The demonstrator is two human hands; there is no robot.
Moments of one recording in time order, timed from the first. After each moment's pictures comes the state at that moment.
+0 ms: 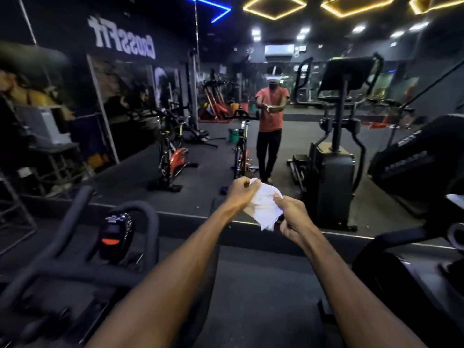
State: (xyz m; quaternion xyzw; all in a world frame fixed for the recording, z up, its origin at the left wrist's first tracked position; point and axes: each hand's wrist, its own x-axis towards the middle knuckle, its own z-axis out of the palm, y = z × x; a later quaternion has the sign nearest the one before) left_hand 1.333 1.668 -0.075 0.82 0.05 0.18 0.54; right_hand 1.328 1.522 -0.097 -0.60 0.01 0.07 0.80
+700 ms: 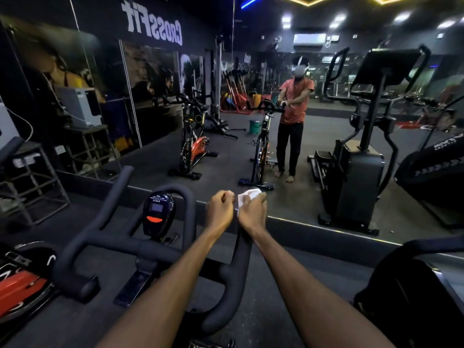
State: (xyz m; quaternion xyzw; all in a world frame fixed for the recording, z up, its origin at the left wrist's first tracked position) left_hand 1.243 1.768 -0.128 0.80 0.21 0.26 0.50; right_hand 1.281 1.686 -0.134 -0.84 -0.07 -0.03 0.55
